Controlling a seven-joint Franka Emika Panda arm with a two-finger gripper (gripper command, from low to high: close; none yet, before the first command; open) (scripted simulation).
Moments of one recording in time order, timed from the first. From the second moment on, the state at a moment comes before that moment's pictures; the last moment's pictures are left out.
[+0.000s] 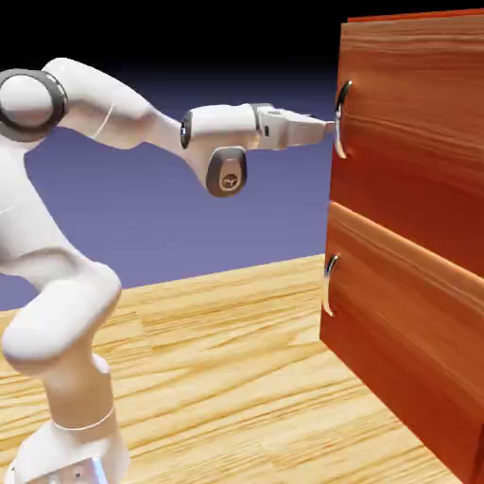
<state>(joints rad) -0.70 -0.36 1.01 -2.36 0.59 3.71 0.58</state>
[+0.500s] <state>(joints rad) -0.53 -0.29 0.83 -2.37 0.48 3.73 0.60</state>
